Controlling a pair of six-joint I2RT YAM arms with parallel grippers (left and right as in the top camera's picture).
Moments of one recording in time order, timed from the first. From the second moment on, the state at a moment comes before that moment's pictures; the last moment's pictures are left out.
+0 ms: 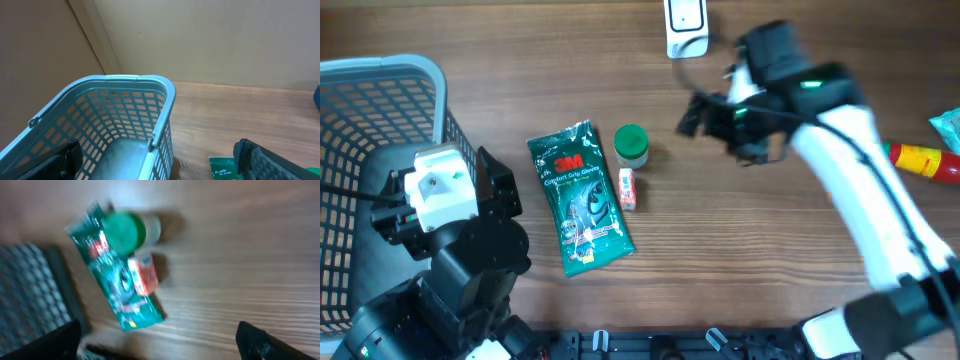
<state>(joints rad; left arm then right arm) -0.79 0.79 1.28 -1.09 -1.15 -0.36 0.37 1.65 1.62 -1.20 -0.32 0.62</state>
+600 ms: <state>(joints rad) -0.79 0.79 1.28 -1.09 -1.15 -0.36 0.61 1.58 1.51 -0.91 -0.14 0.92</state>
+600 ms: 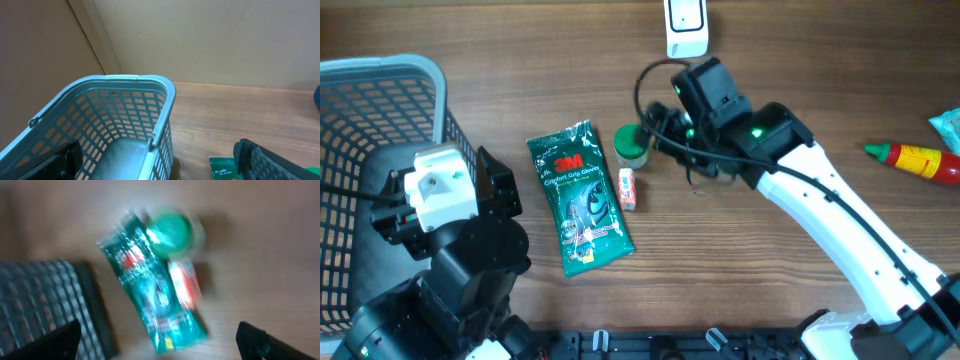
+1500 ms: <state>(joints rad) -0.79 0.79 1.28 -1.09 -1.15 -0.36 0.72 2.06 1.50 -0.62 0.19 0.51</state>
